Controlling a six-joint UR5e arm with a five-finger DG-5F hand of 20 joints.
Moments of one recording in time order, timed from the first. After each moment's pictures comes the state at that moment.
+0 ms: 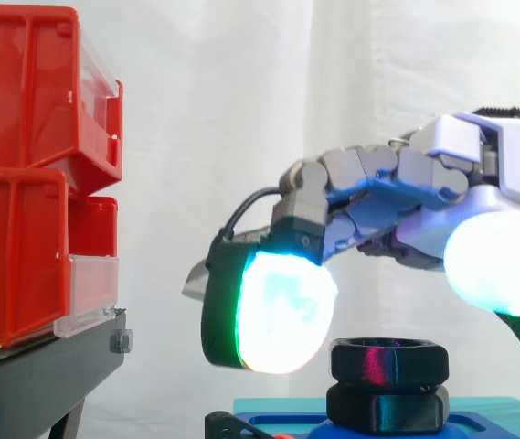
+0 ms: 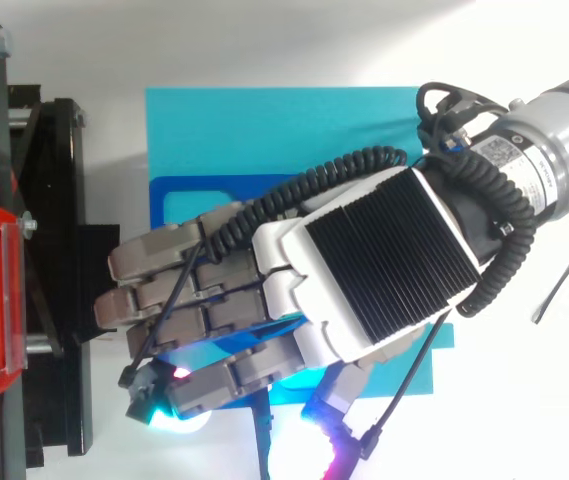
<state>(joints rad) 0.02 -2.32 -1.24 -2.46 -2.07 -1.29</state>
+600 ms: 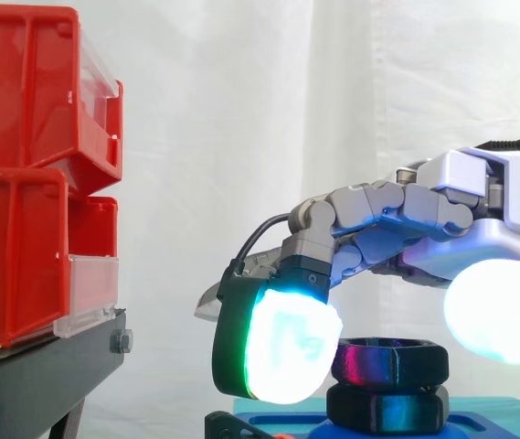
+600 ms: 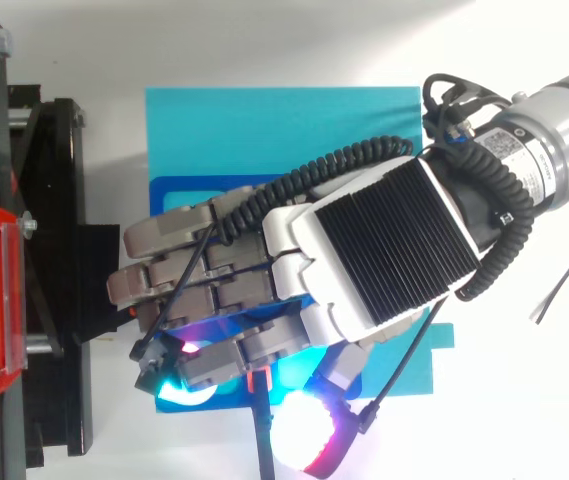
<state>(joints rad) 0.01 -2.33 -1.26 -2.44 -2.07 -1.34</state>
